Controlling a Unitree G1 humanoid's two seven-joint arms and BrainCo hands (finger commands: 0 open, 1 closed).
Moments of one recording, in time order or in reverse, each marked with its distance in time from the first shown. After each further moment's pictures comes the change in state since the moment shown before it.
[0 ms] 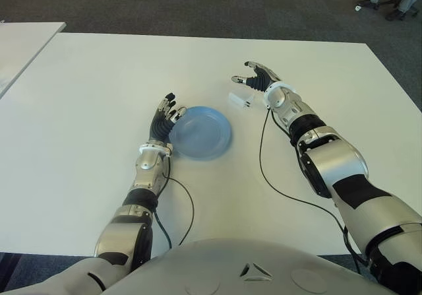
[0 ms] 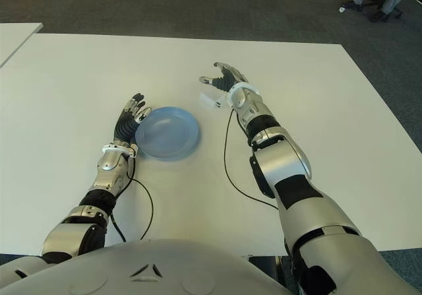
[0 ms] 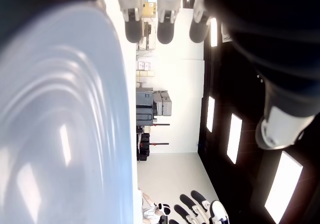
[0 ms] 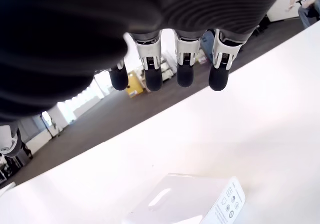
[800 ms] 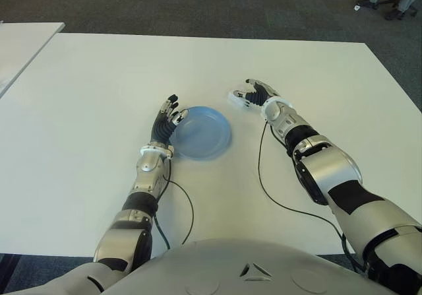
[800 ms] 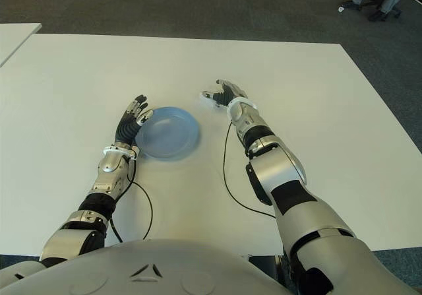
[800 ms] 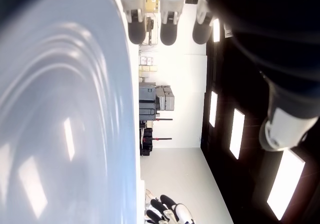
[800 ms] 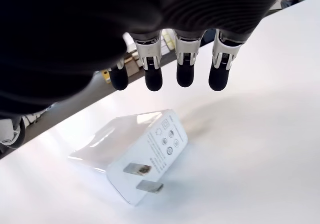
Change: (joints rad) left arm 0.053 -0.001 -0.031 -0.098 0.000 0.057 0.000; right arm 0.059 0.032 0.040 0.067 -0.013 0.049 -0.046
